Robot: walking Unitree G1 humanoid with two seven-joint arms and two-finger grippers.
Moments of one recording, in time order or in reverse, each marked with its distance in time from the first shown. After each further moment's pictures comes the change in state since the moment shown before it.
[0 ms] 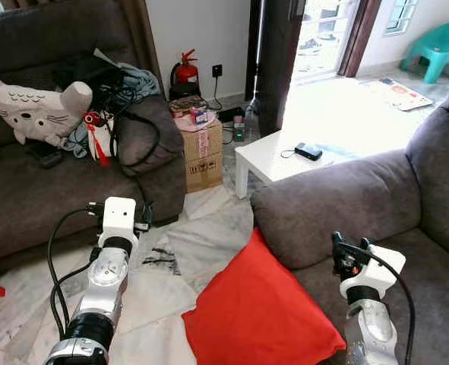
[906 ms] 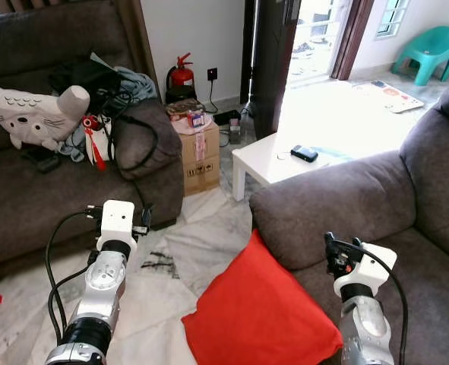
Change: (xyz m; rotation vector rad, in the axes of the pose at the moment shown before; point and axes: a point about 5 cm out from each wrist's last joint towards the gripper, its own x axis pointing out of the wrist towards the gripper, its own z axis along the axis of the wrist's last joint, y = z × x) left arm -0.005 0.007 -0.003 0.010 0.004 0.007; right arm 0.007 0.007 0.001 0.011 0.018 0.023
